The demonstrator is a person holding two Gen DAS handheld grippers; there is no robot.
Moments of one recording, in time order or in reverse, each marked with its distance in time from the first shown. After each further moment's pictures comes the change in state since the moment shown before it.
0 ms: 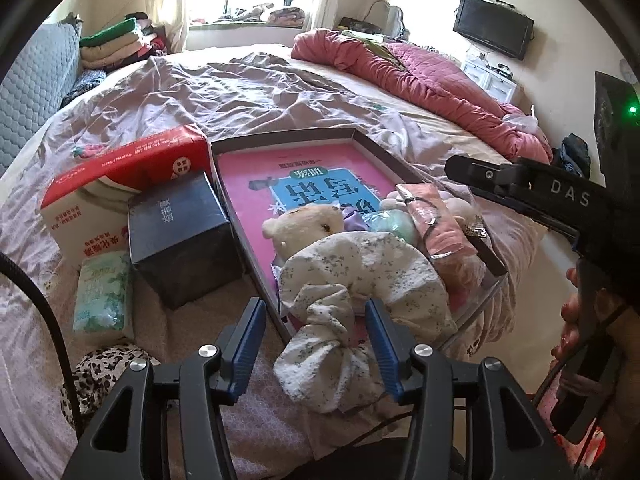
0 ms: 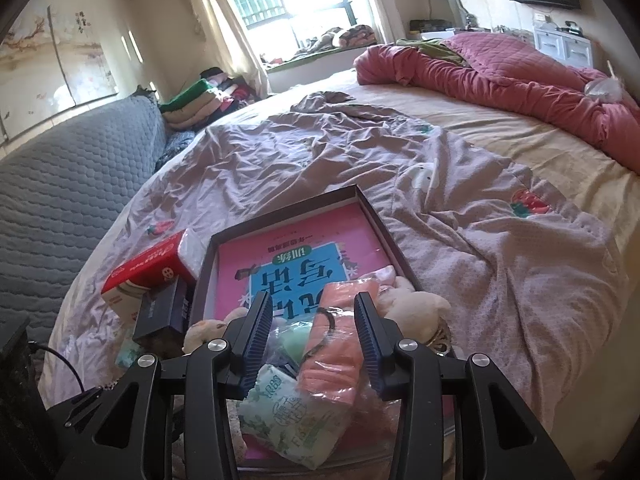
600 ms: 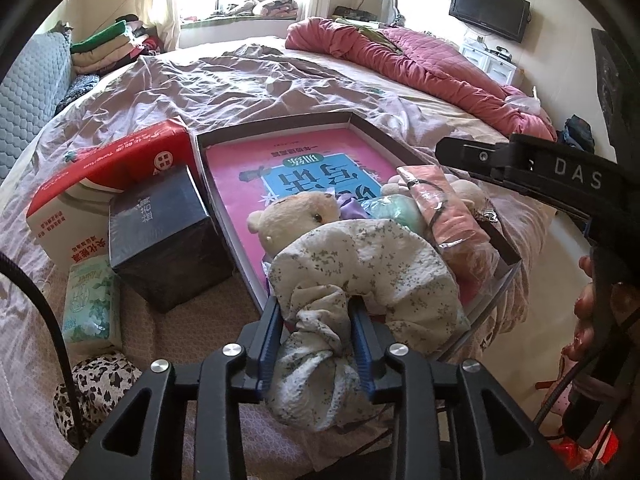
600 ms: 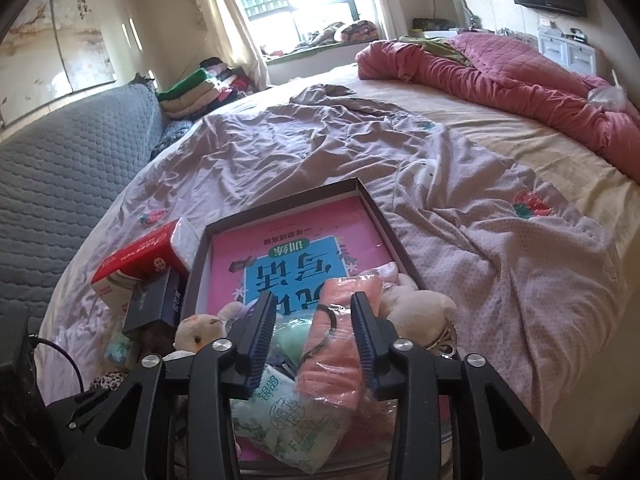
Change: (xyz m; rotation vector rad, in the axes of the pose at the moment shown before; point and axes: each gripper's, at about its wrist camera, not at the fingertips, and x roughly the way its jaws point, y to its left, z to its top) left arm 0.020 -0.008 0.001 0.040 0.035 0.029; right arm 0.011 0.009 -0.001 -0.033 0.021 -0.028
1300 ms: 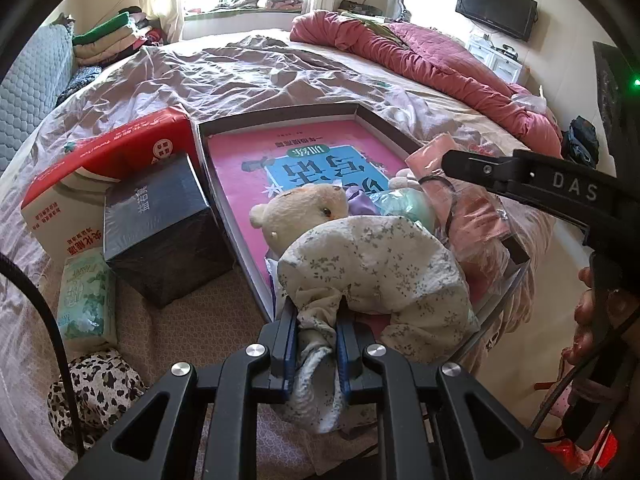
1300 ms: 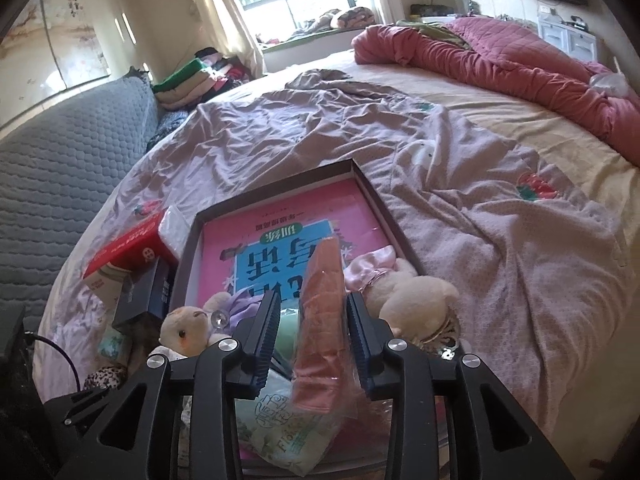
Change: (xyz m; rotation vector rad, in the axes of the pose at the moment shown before) left arm 0.011 0.004 0.001 -0.021 0.026 0.003; right arm 0.014 -0.008 -0.005 0.016 0.048 -0.003
